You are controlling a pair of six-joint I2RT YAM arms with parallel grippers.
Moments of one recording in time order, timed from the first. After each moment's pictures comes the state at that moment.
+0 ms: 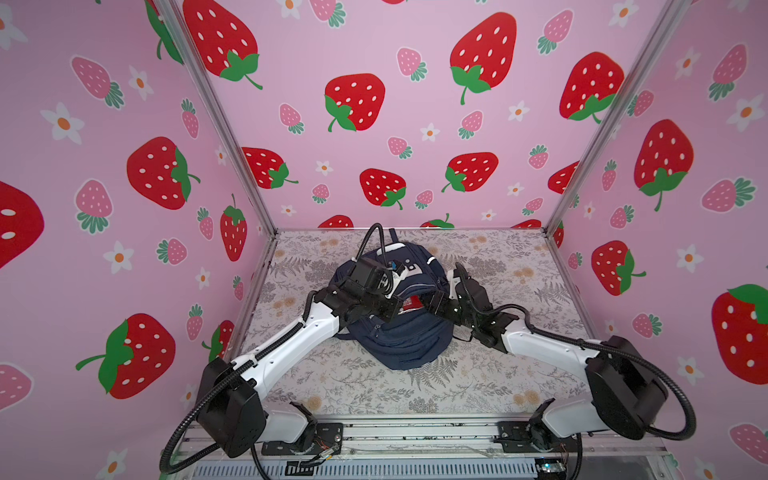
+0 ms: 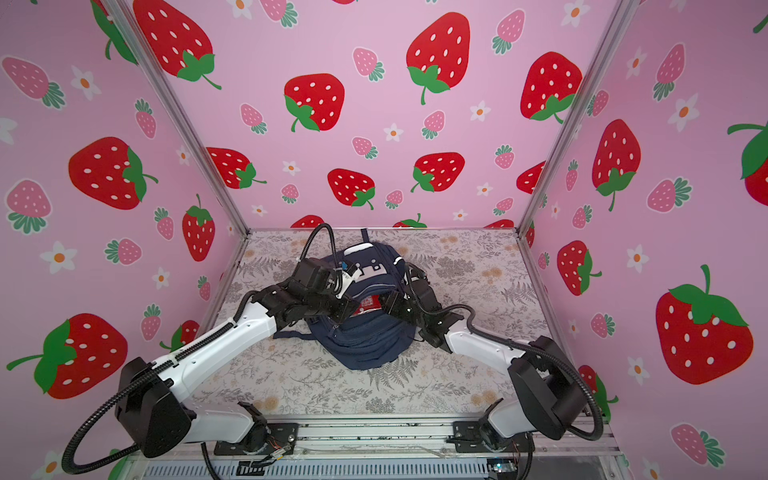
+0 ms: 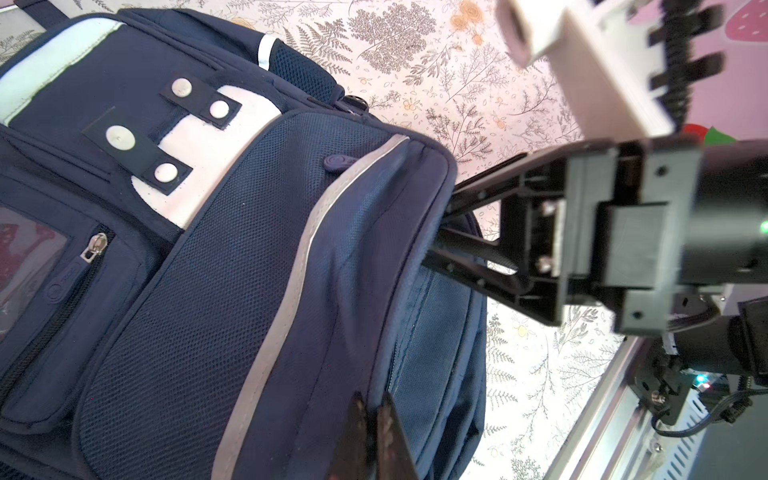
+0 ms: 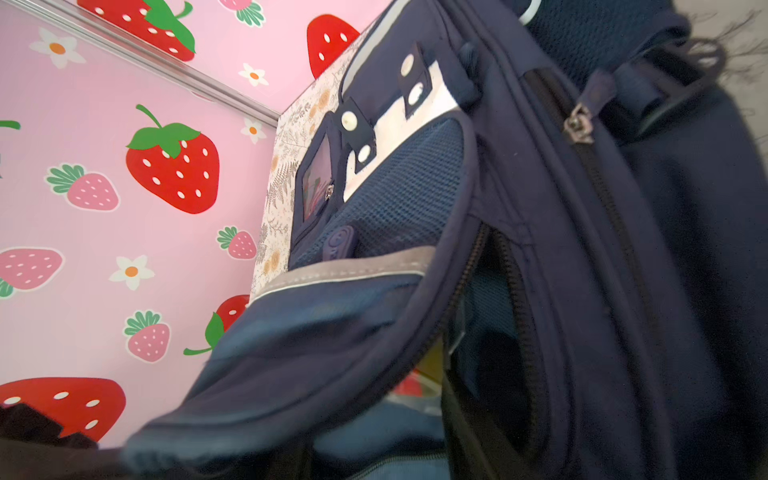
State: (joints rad) left arm -0.60 1.37 1.13 -0.58 0.25 -0.05; right arm 0.78 1.40 0.77 0.16 -0.08 0.91
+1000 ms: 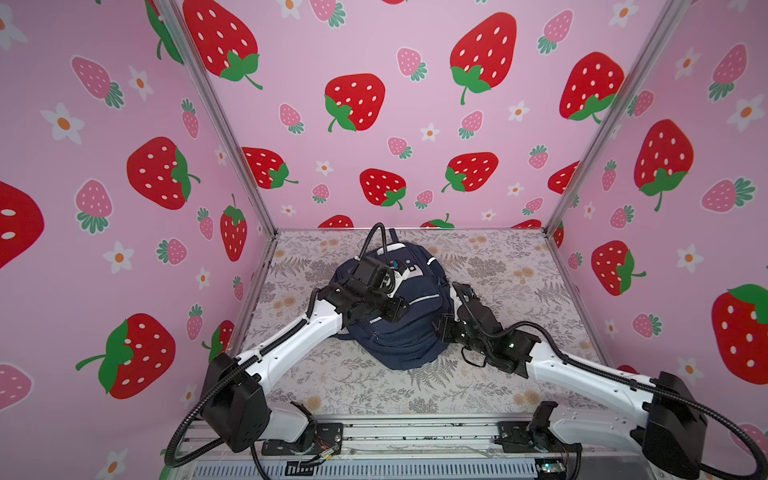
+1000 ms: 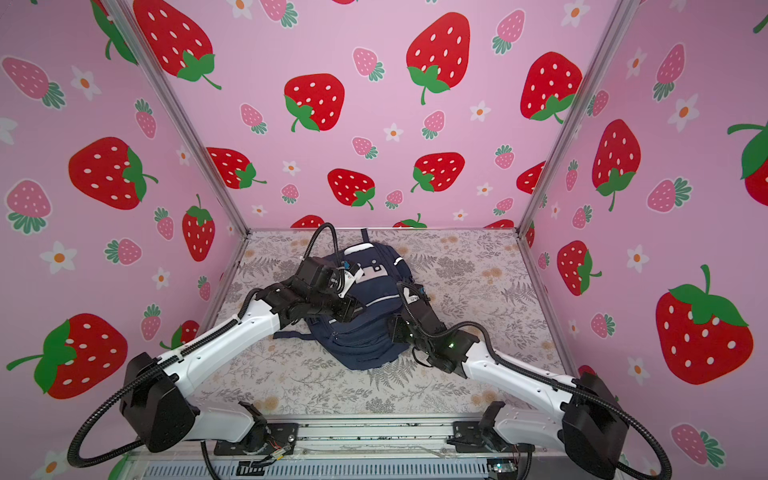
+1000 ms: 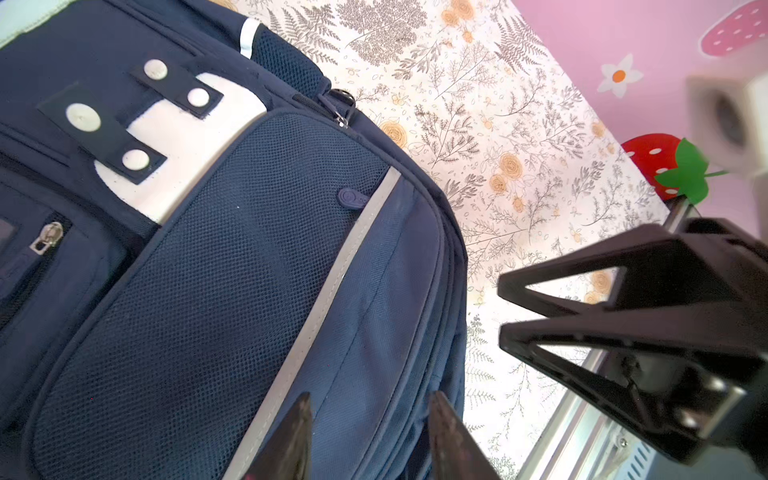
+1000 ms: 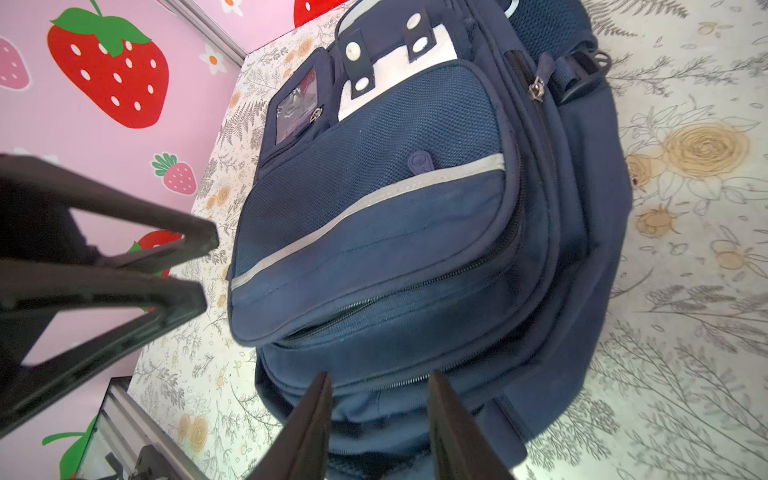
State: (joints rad) left arm -0.60 1.40 1.15 -0.58 0.29 -0.11; right arm 1.01 1.14 0.72 -0.20 0.19 0.77
